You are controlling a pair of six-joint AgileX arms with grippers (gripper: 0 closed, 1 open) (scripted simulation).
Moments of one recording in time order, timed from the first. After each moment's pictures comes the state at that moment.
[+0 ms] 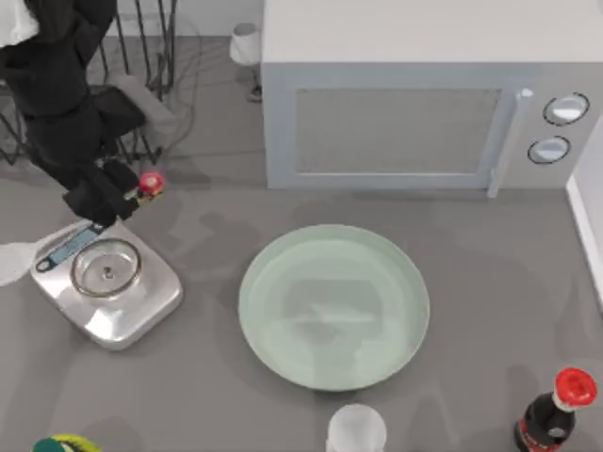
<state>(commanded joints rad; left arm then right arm) -0.21 1.98 1.58 -1.18 0.03 0.71 0.00 0.00 0.00 0.00 0.00 0.00</state>
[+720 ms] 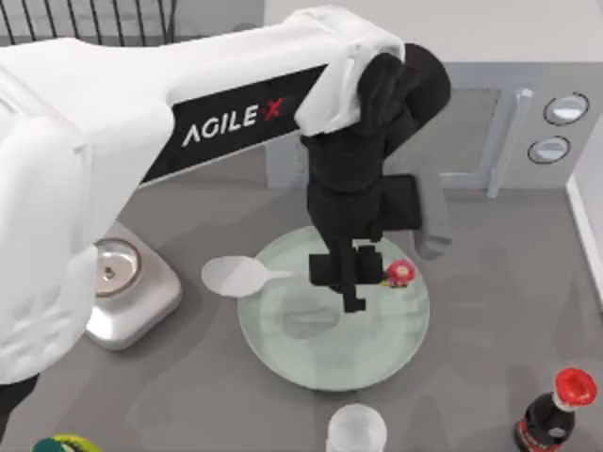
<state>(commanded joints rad) -0.79 2.21 1.85 -1.19 0.03 0.79 0.00 0.00 0.00 0.00 0.00 0.00</state>
